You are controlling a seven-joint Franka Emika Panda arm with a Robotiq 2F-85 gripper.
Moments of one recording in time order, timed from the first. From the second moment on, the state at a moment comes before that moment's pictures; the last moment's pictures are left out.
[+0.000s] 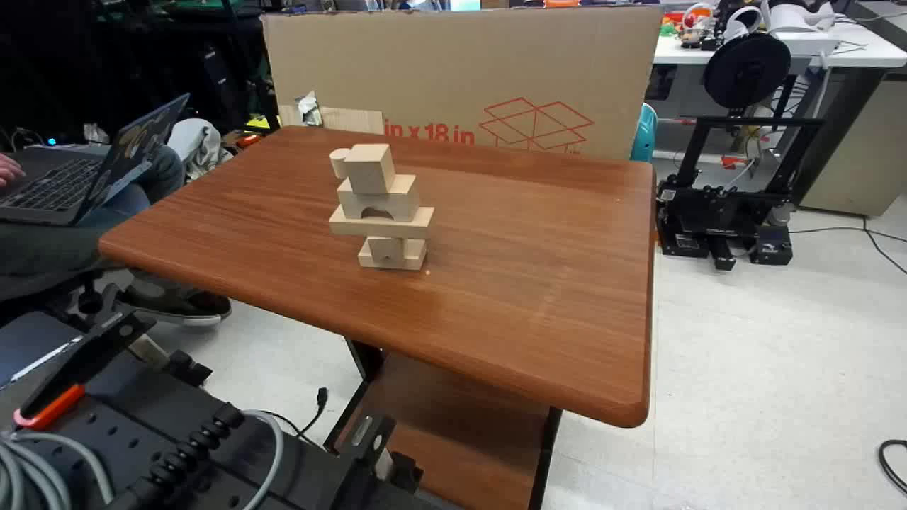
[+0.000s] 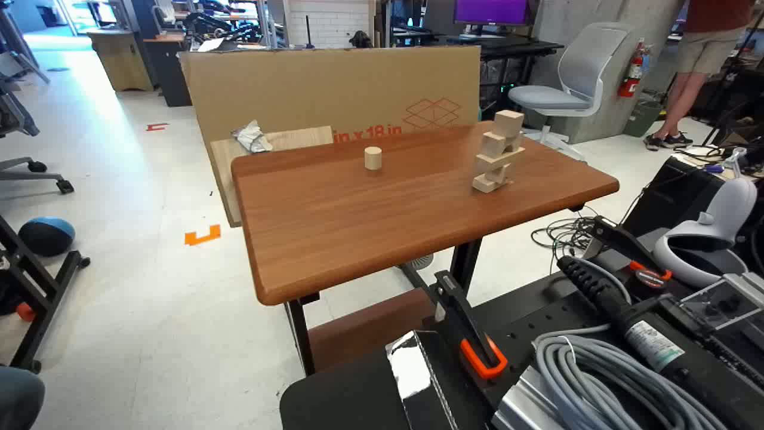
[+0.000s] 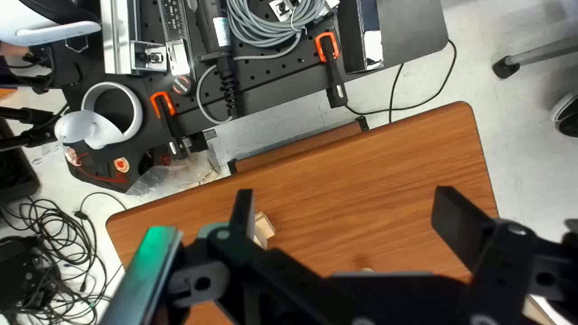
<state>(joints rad) 0.01 -0.37 0.19 -2.28 0.06 1.76 0.44</state>
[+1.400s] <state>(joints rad) 0.04 0.14 0.16 -2.10 -0.11 2.08 0.41</state>
